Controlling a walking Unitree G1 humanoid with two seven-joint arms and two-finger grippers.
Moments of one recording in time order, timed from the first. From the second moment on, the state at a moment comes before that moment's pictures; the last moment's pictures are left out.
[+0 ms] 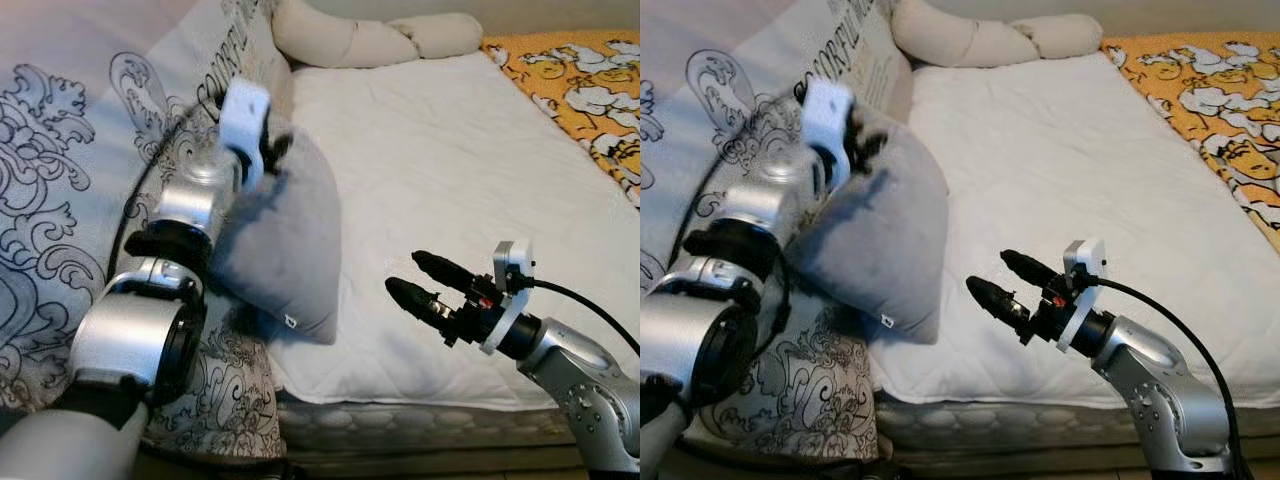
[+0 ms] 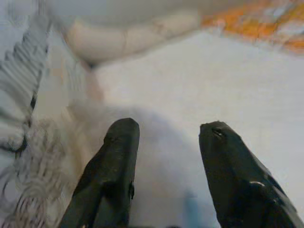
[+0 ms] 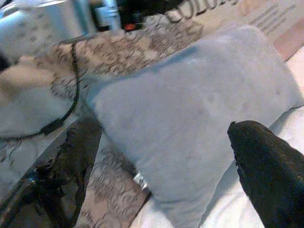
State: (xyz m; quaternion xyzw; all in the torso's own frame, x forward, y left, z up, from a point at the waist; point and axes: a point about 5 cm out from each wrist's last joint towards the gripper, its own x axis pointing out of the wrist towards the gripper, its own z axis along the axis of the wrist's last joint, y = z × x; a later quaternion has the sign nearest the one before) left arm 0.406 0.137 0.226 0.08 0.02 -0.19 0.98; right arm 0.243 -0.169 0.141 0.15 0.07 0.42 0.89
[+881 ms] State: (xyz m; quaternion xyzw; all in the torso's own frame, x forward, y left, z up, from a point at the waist) left arm 0.292 0.112 0.171 0.11 -0.01 -0.22 0.97; right arm 0.267 -0.165 0.128 0.14 0.04 0.16 0.98
